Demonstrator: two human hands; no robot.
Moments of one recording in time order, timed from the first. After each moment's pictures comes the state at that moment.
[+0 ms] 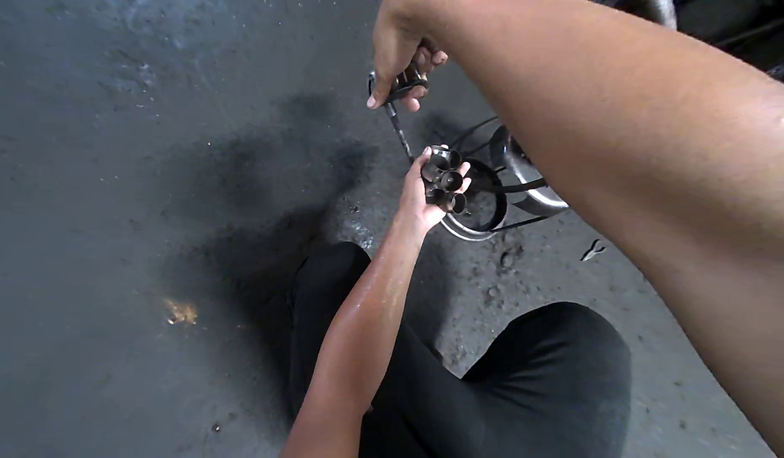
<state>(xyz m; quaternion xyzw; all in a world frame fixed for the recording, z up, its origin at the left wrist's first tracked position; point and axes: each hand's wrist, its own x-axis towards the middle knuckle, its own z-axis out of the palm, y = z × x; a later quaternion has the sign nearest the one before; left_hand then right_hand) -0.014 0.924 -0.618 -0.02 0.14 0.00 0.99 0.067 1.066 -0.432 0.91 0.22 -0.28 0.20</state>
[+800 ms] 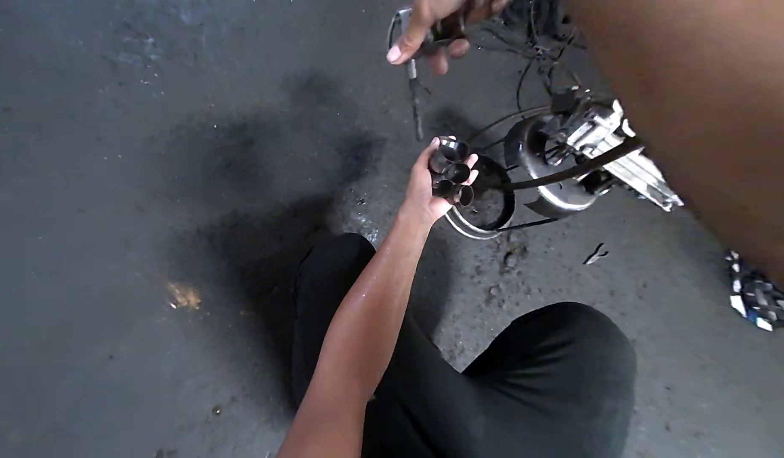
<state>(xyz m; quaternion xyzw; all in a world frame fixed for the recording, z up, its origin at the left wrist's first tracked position) -0.005 0.934 -0.632 -0.04 0.15 0.00 0.99 0.080 1.059 -0.431 0.92 0.26 -0.30 0.00</state>
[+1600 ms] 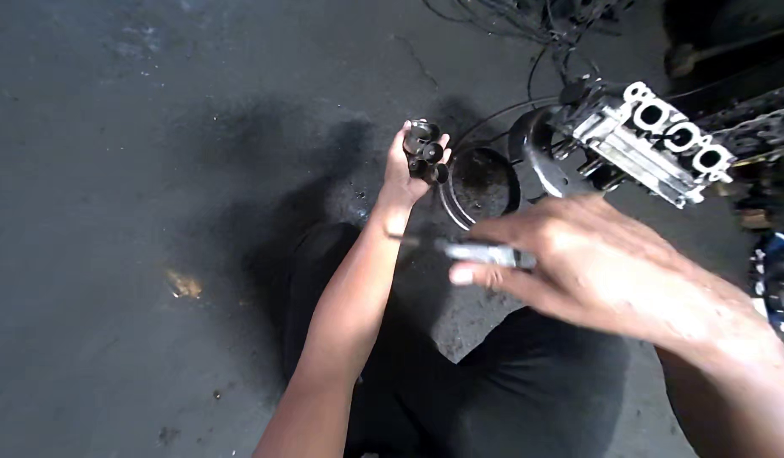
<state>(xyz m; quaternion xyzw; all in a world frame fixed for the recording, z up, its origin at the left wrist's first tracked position) -0.003 0.958 -0.638 -0.02 0.20 0.05 0.98 -0.059 0.819 -0.414 0.78 0.60 -0.16 -0.02</state>
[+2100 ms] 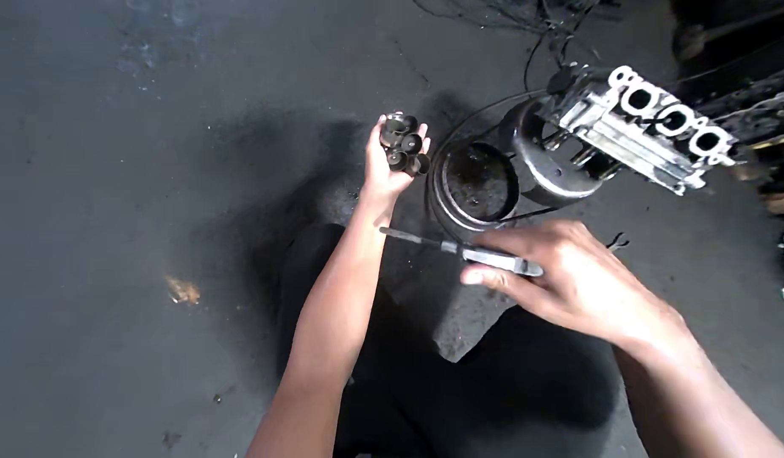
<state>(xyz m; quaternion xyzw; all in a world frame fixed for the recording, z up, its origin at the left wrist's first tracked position) 0.010 0.961 -0.643 -0.04 0.17 0.09 0.98 -0.048 0.754 -0.447 0.80 0.57 -0.13 -0.16</state>
